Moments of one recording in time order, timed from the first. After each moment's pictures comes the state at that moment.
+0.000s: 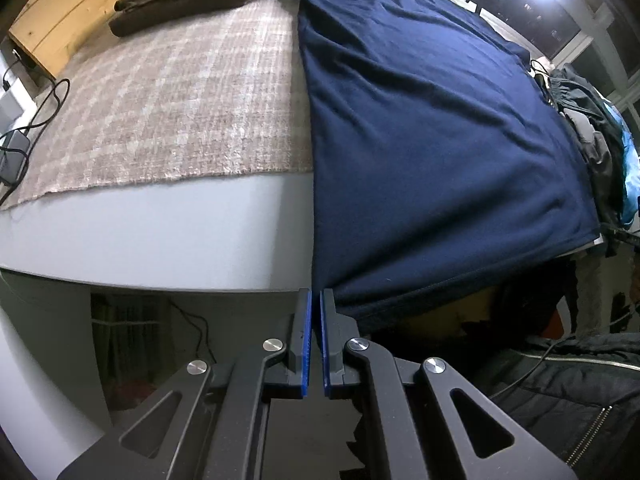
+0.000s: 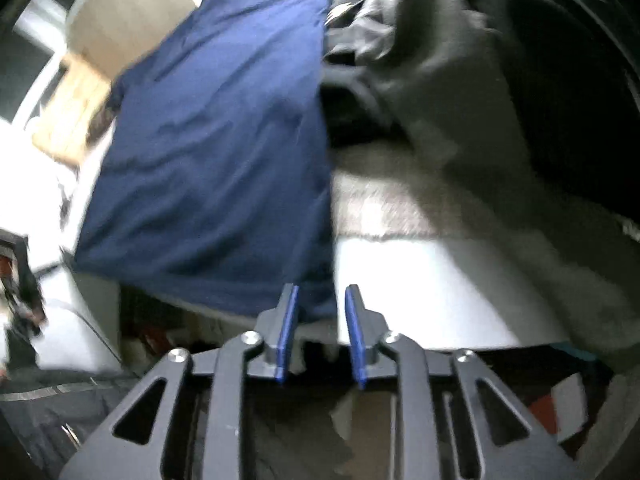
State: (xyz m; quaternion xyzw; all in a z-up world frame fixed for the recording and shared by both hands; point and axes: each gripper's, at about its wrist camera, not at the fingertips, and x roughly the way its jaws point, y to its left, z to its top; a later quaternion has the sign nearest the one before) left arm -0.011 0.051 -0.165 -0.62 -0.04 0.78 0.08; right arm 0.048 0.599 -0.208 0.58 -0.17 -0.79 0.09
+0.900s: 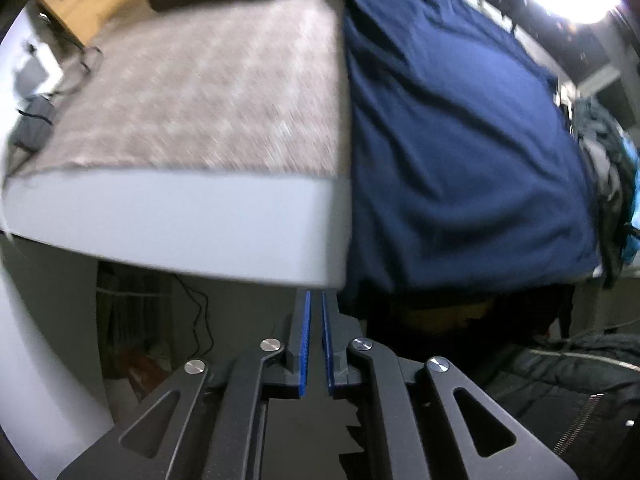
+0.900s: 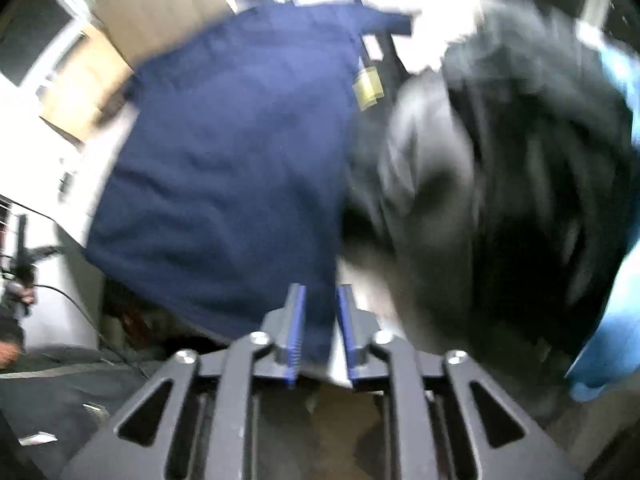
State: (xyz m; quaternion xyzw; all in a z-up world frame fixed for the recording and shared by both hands) left arm -0.010 0.015 -0.129 -0.62 -0.08 0.78 0.02; right arm -0.012 0.586 -0.098 0.57 -0.07 -0.81 0.13
